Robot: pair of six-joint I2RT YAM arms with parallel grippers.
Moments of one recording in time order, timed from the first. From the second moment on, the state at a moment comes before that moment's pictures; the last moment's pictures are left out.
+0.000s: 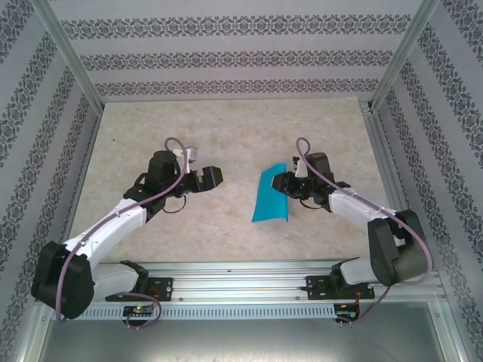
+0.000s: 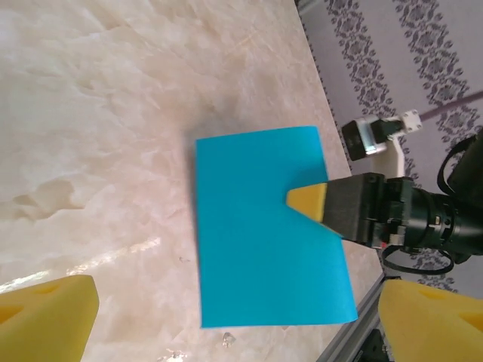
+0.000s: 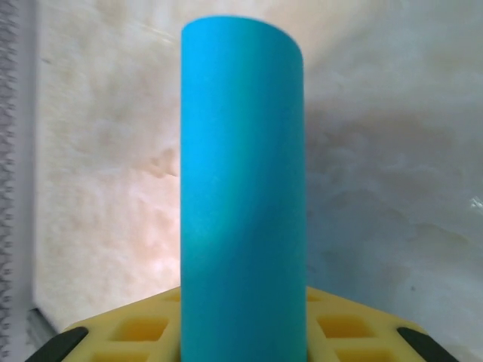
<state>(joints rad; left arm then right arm) -0.41 1.17 0.72 -0.07 0.51 -0.70 0.28 1.38 0.66 -0.03 -0.55 0.64</state>
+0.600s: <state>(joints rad) -0.38 1.20 0.78 0.31 0.88 -0.90 0.24 1.10 0.63 0.66 -0.89 1.10</state>
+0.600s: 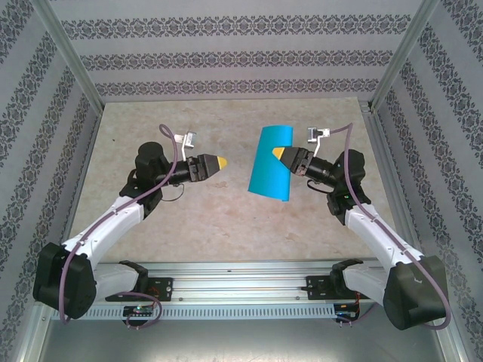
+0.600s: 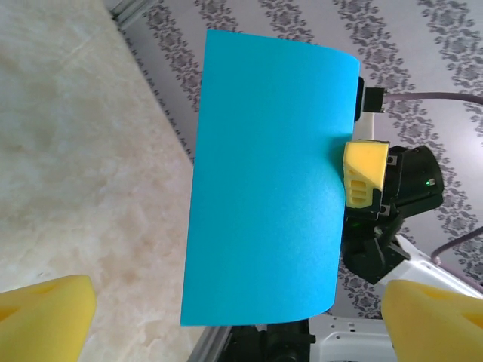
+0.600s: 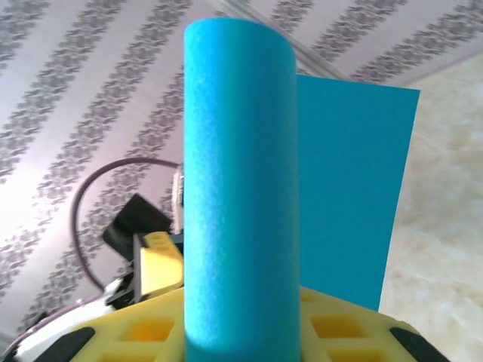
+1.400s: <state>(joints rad) -0.53 1.33 0.95 0.44 1.00 -0.94 0.36 1.14 0.73 0.96 -0.95 1.32</state>
